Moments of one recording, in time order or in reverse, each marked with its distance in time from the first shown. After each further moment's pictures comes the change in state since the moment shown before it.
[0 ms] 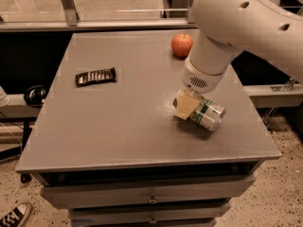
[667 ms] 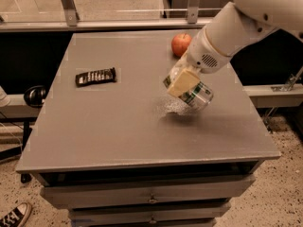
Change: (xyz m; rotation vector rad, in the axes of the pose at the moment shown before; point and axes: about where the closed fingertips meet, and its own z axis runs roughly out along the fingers) arm -0.044 -0.024 -0.033 -0.071 -0.348 -0.098
